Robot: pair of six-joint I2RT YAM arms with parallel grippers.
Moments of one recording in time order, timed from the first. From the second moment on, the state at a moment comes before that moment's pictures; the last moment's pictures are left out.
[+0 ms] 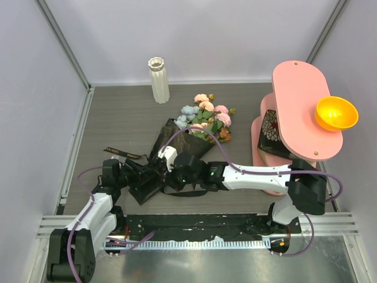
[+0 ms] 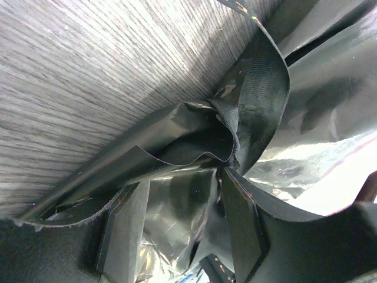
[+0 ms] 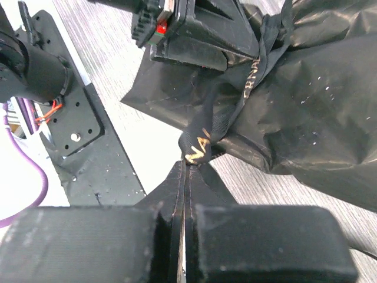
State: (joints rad) left arm -0.03 0.85 0.12 -0.03 0.41 -1.15; right arm 1.21 1.57 1.01 -0.06 -0.03 0.28
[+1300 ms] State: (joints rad) left arm -0.03 0.73 0.11 -0.09 0.39 -1.13; right arm 1.37 1.89 1.28 -0.19 0.16 0.10
